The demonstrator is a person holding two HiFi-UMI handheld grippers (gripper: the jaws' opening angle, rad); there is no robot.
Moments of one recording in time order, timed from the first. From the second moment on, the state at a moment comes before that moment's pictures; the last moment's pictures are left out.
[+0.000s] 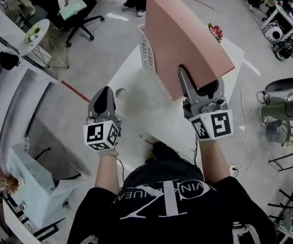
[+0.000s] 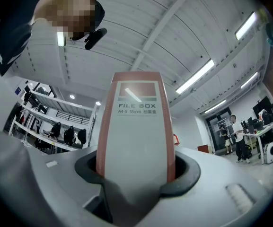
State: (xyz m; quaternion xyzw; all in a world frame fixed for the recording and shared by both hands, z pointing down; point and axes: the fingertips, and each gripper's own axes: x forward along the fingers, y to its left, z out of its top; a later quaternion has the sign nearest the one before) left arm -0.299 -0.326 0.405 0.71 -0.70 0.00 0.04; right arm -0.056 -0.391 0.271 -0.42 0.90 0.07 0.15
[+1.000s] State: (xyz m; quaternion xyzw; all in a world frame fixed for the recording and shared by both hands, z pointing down) left arm -0.291 -0.344 0.426 0.71 -0.71 0.02 0.06; right arm -0.074 -0.422 0.334 -0.41 0.91 0.03 0.08
